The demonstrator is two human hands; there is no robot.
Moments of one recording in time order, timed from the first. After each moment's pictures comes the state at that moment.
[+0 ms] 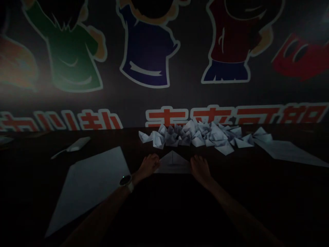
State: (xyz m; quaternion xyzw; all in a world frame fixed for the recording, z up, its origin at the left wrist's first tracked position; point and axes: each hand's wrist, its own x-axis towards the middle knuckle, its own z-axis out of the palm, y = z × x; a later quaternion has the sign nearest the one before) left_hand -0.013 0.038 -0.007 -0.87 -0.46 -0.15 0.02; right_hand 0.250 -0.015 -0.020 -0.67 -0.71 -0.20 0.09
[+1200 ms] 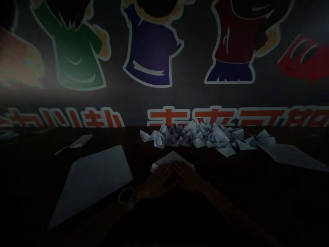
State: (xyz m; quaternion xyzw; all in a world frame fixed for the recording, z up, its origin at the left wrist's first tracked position) left_hand 0.014 -0.032 -0.009 -0.93 -0.32 -0.17 0.00; right_hand 0.227 -0.014 -0.037 -0.41 -0.90 0.01 0.12
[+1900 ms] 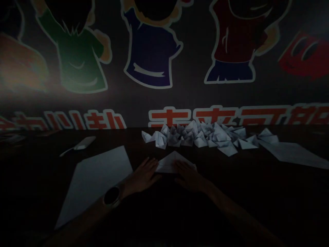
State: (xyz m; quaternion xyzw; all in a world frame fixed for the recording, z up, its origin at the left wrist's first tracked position) left_hand -0.036 -0.020 0.014 -0.91 -0.38 -0.12 0.05; right_hand 0.227 -0.020 -0.029 -0.43 -0.89 0.05 0.12
